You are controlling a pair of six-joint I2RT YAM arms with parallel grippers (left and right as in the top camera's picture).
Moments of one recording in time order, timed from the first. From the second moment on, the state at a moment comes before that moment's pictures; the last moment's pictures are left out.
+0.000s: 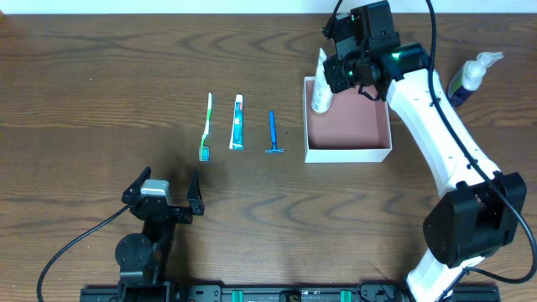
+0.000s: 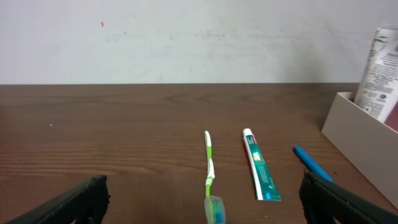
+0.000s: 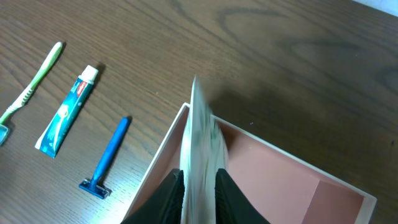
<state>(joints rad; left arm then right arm) 0.01 0.01 0.02 -0.10 0.13 -0.04 0.29 1.87 1.71 -0.78 -0.16 -0.07</state>
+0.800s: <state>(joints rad) 0.01 0.01 0.02 -0.10 0.13 -0.04 0.11 1.84 2.39 -1.16 0.08 -0.05</state>
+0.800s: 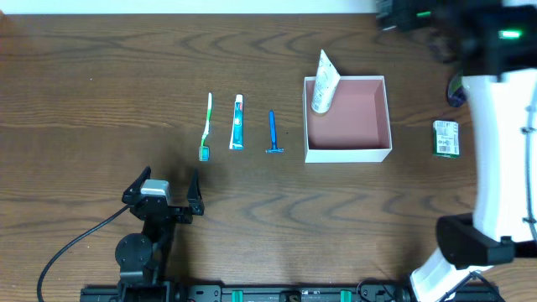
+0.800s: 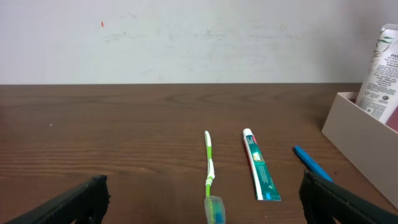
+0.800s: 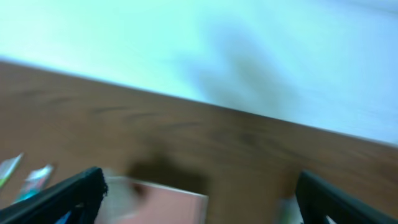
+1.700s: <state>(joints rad) 0.01 0.01 0.02 -0.10 0.13 -0.04 -0.35 2.10 2.16 -1.05 -0.06 0.36</state>
